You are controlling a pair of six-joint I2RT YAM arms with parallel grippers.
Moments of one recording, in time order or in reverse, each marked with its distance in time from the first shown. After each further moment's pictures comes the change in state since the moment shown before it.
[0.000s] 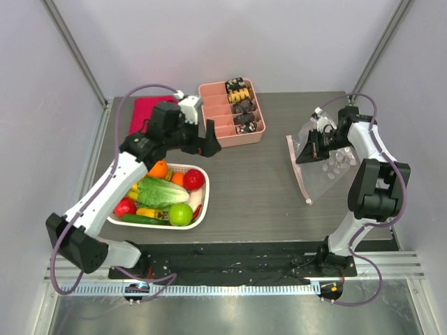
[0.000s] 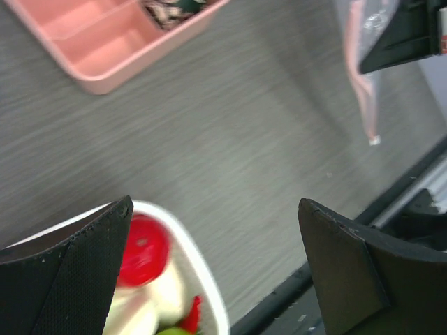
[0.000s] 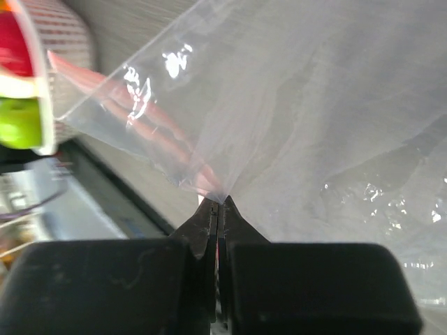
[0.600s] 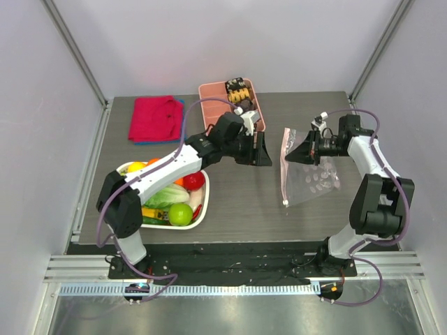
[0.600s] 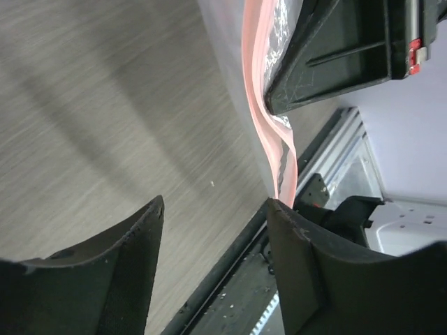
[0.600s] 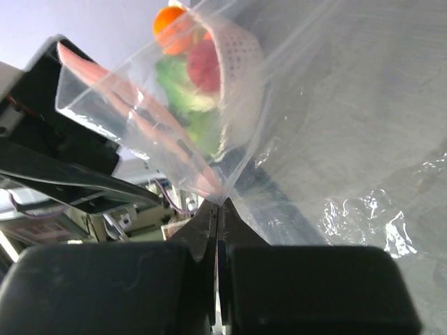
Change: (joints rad) left arm -0.314 0.417 0.137 0.264 0.092 -0.359; right arm -0.014 -0.135 -0.187 0.130 -0.443 0.437
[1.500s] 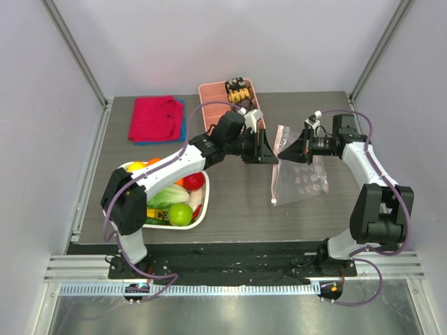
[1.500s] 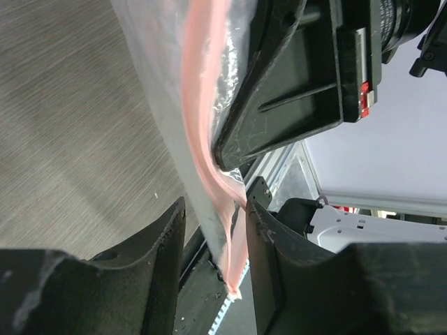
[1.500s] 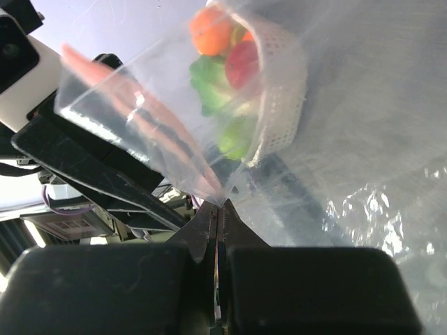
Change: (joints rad) left arm -0.013 0.058 -0.005 0.166 0.144 -0.178; right arm 0.075 -0.107 -0.106 0.283 -0.052 0.320
